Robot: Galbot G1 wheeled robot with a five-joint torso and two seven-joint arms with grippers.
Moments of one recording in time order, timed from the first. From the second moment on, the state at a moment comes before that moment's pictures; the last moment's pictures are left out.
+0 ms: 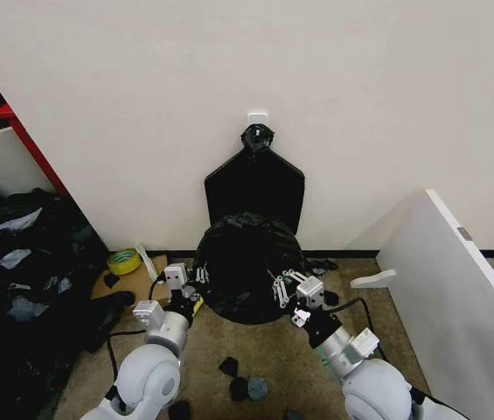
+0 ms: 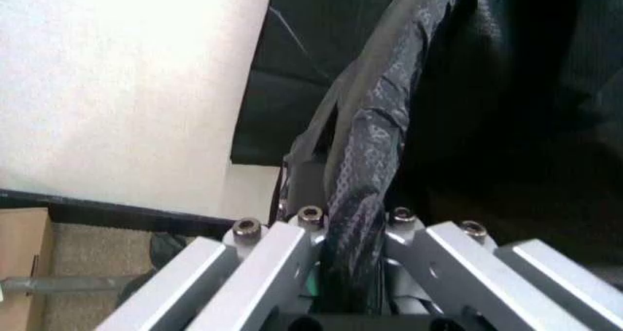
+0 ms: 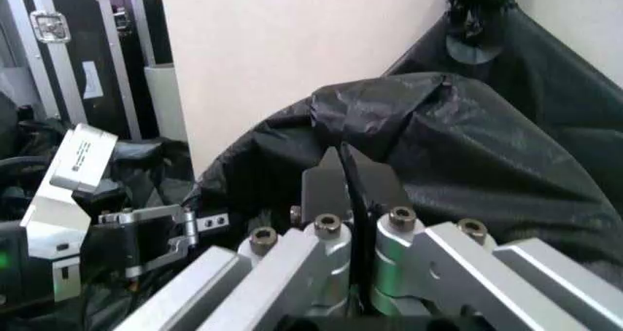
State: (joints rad) left arm 1.34 -1.18 -0.20 -2.08 -0.62 0.06 -0.28; right arm -1.25 0.87 -0.08 2.15 0.38 0.20 0.19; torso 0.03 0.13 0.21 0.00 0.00
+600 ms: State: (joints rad) left arm 1.33 -1.19 -0.19 -2.05 -0.60 0.05 -0.26; right arm -1.23 0.88 -0.09 2.19 0.45 0.10 0.23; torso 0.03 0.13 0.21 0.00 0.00
